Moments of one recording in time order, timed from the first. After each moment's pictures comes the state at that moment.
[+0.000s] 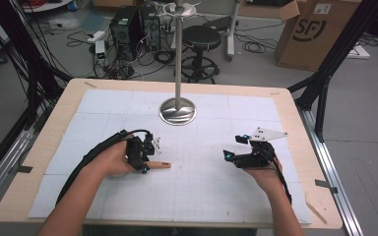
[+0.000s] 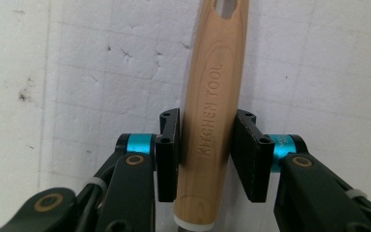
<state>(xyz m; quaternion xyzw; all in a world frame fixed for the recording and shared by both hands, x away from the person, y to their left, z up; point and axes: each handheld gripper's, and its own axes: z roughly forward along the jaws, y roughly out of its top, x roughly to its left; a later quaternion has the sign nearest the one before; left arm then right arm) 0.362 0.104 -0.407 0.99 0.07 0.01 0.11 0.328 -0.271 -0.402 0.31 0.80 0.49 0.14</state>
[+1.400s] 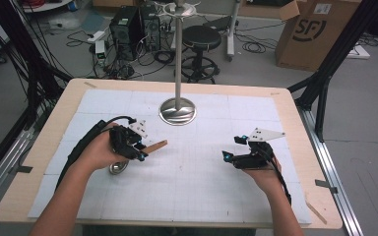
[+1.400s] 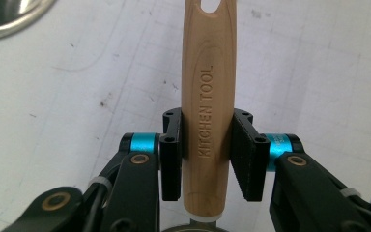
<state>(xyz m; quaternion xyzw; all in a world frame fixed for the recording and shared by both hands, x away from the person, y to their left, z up) 0.362 0.143 -0.365 0.95 0.13 0.05 0.26 0.329 -0.268 -0.405 0.31 0.81 0.48 0.14</state>
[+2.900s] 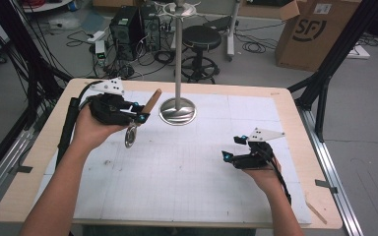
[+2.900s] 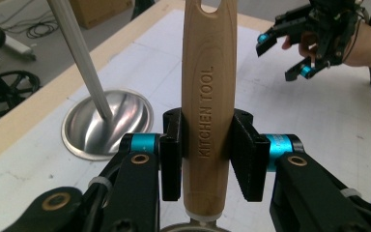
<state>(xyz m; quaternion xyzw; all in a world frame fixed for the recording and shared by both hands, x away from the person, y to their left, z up) 0.372 0.168 -0.275 0.85 0.20 0.10 0.49 0.329 -0.268 -0.405 0.31 0.81 0.48 0.14</state>
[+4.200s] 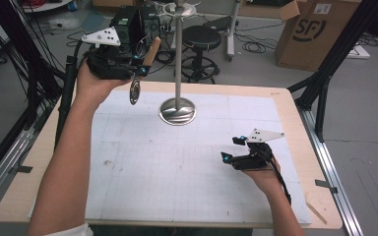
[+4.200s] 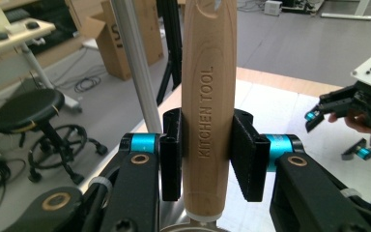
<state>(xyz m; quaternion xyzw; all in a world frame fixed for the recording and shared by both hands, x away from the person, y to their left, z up) 0.432 0.170 -0.199 0.81 0.17 0.18 0.54 0.327 -0.266 -0.404 0.30 0.81 0.48 0.14</state>
